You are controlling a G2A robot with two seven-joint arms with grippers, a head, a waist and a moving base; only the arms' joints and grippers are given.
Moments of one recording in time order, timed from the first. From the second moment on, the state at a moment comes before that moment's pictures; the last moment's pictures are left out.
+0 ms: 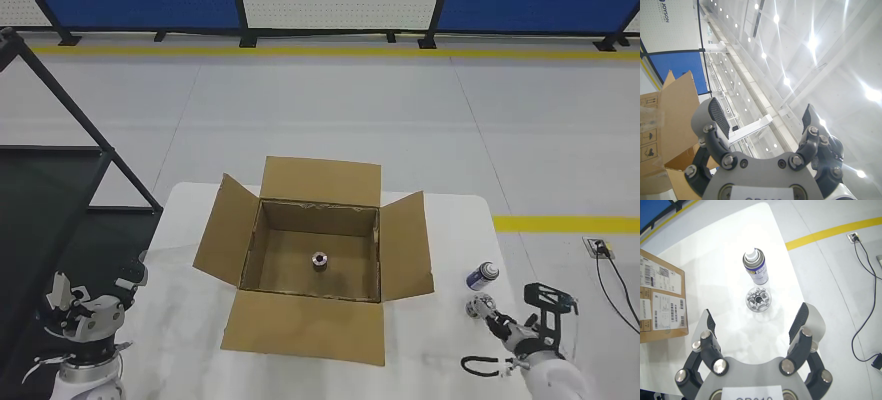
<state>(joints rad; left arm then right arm) 1.46 -1.23 -1.84 -1.66 -0.92 -0.59 -0.68 -1.50 -1.44 1.81 -2.00 -1.17 0.14 0.80</state>
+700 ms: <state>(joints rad) 1.46 -1.23 -1.84 -1.66 -0.92 -0.59 -0.68 -1.30 -1.41 1.76 -1.72 -1.19 0.13 0.91</state>
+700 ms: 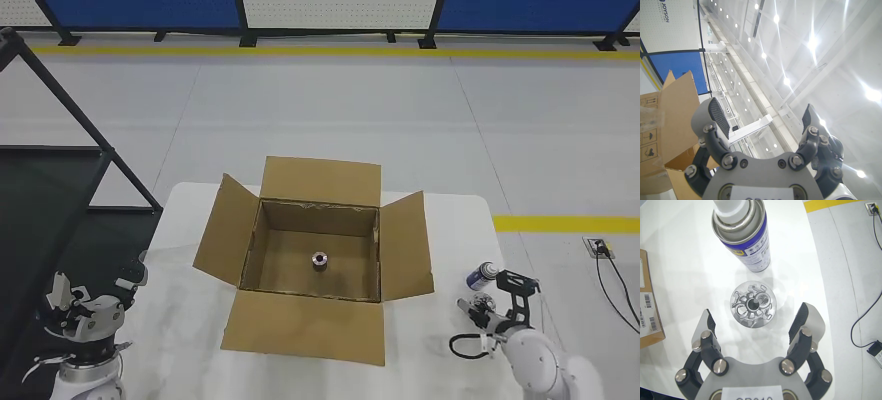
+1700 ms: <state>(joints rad) 1.46 -1.23 -1.84 -1.66 -0.92 -0.59 -0.68 -1.48 -1.41 1.69 -2.35 -1.05 0.22 0.70</state>
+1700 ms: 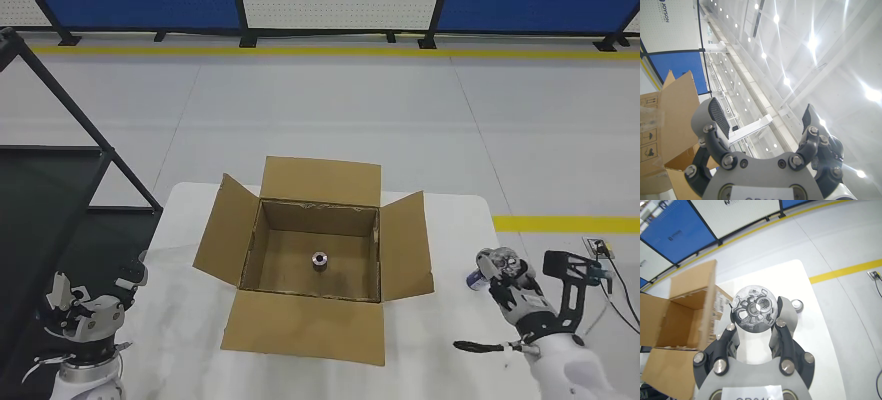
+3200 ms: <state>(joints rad) 1.46 -1.23 -1.84 -1.66 -0.92 -0.59 -0.68 -0.51 -1.58 0.84 -1.18 -1.14 0.53 0.97</state>
